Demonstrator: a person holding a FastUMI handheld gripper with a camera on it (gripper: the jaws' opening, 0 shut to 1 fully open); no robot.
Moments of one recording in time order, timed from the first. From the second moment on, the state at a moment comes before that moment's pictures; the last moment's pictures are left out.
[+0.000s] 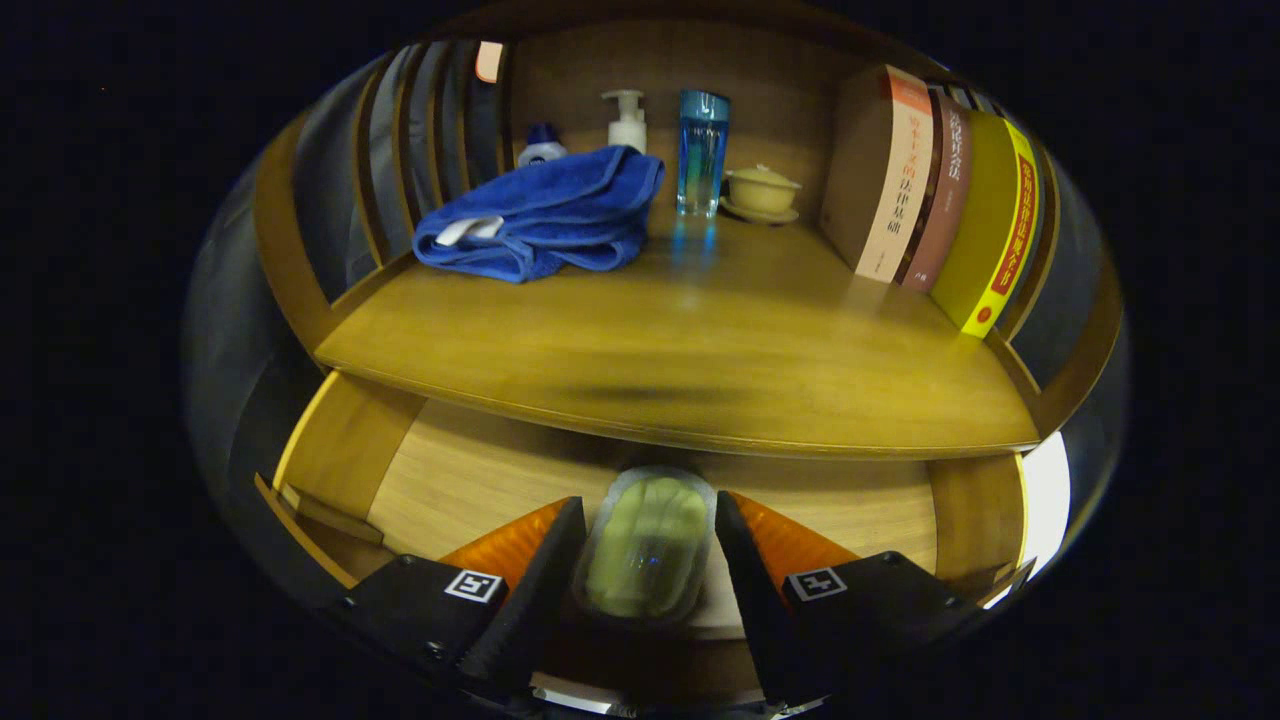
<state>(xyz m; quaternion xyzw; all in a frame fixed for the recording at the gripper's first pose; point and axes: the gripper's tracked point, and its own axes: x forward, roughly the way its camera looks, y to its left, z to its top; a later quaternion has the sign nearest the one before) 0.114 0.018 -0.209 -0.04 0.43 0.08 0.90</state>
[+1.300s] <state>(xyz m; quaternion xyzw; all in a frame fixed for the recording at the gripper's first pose) 0.106 0.013 -0.227 -0.03 0.45 0.06 0.89</state>
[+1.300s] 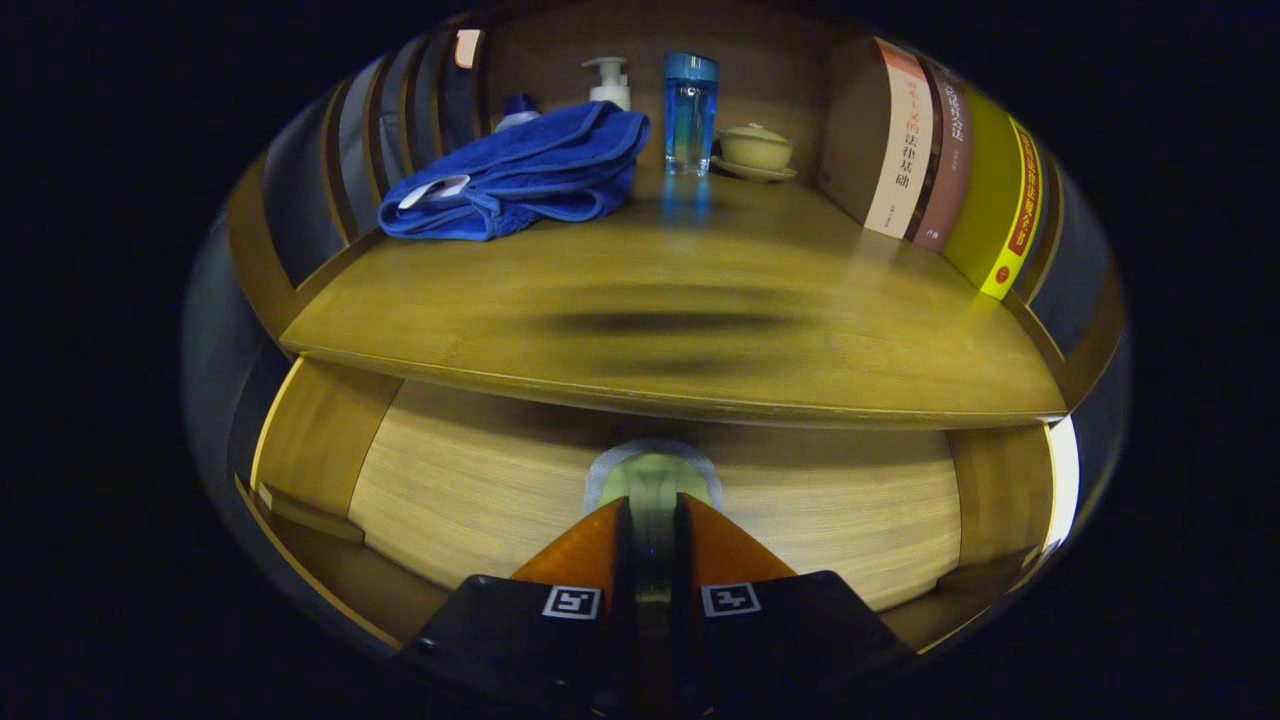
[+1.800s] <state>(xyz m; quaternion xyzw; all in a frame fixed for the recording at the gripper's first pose) 0.097 0.022 -0.154 -0.03 0.34 0.07 0.94</state>
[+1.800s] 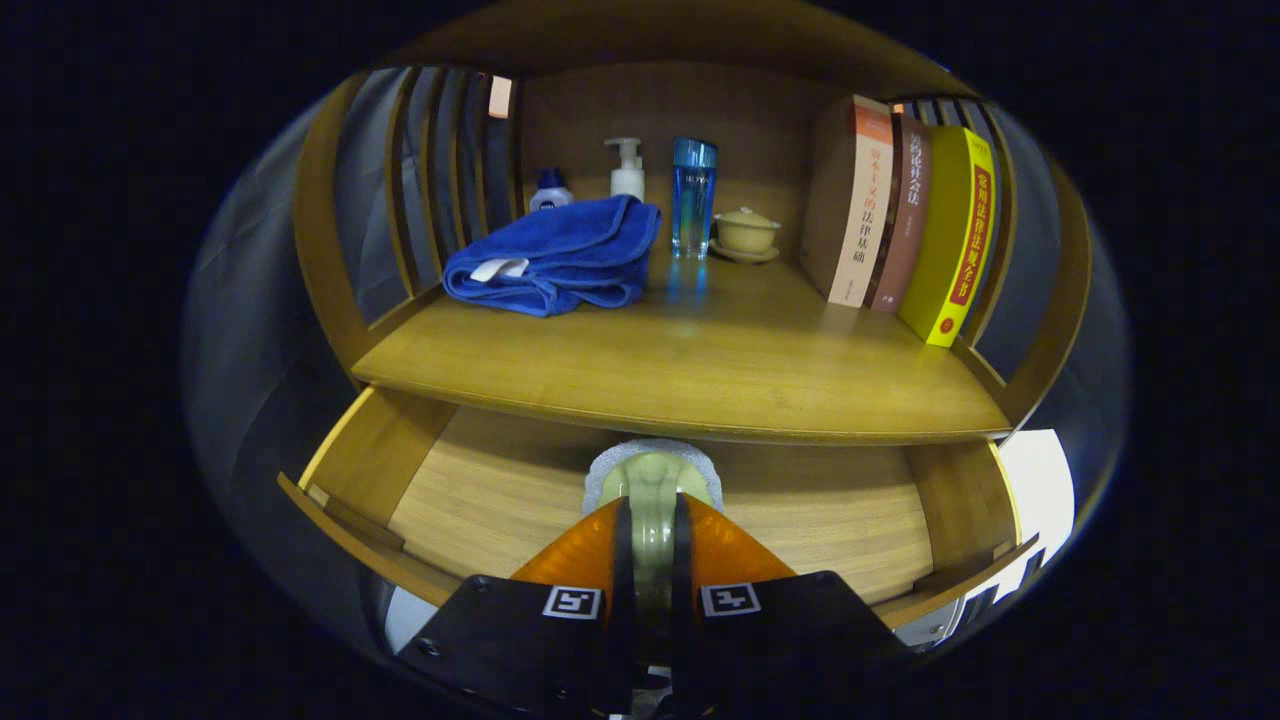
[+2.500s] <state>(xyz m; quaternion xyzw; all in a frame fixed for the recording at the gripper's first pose) 0.077 0.029 -0.087 -0.04 0.15 0.05 0.99</state>
